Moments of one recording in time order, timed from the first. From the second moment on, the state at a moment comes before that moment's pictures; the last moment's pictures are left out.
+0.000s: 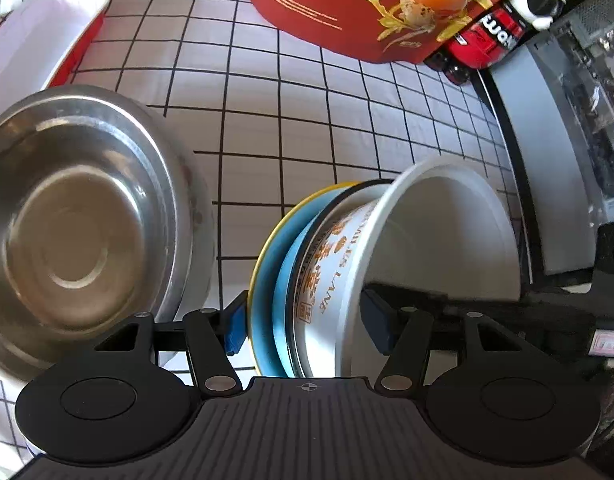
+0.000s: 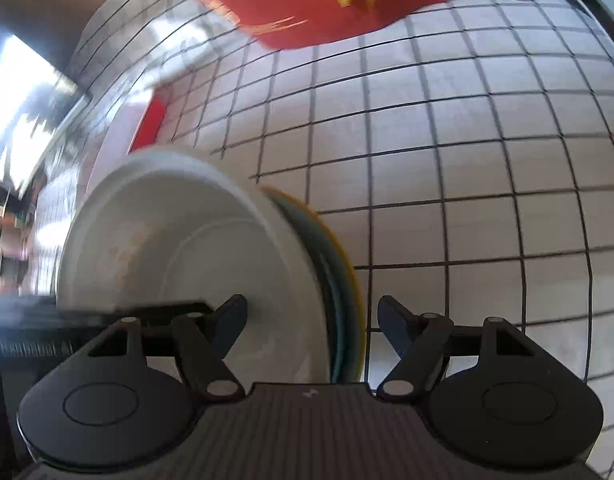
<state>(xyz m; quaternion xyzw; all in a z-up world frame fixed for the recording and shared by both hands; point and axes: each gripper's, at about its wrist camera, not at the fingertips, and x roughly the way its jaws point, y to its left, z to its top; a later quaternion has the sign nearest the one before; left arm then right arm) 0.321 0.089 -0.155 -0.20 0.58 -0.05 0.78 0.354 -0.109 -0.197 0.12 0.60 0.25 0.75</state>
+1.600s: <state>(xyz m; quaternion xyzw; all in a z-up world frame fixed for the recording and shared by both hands) 0.320 0.087 -0.152 -0.20 0.60 -0.08 0.77 0.353 -0.102 -0.200 0.15 0.63 0.28 0.71</state>
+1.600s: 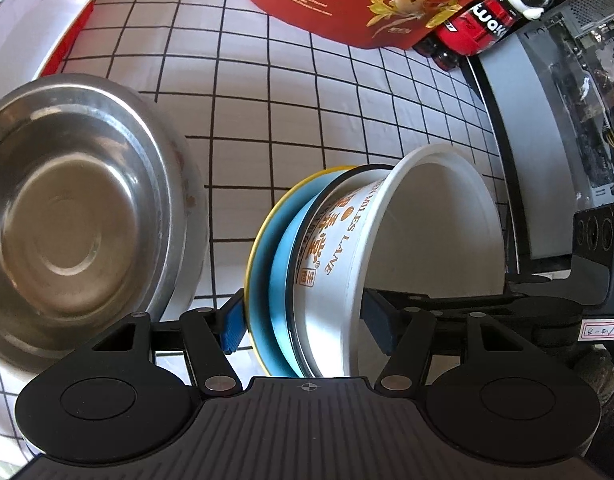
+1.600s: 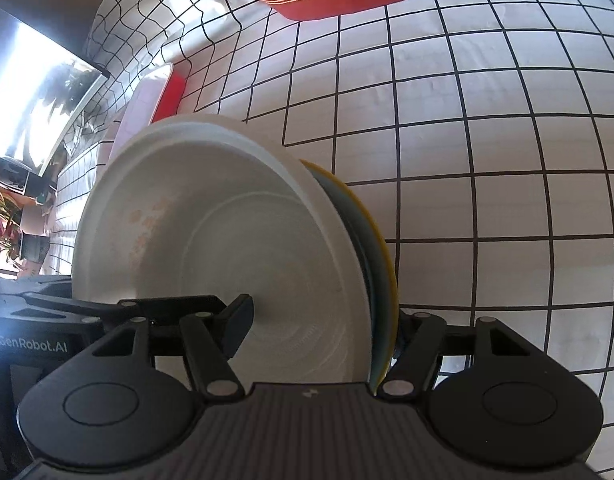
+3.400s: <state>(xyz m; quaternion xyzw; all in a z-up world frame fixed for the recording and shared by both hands) 0.307 0.148 -0.096 -0.22 0.56 -0.11 0.79 0.358 -0.048 -0.115 0.12 0.61 0.25 0.74</state>
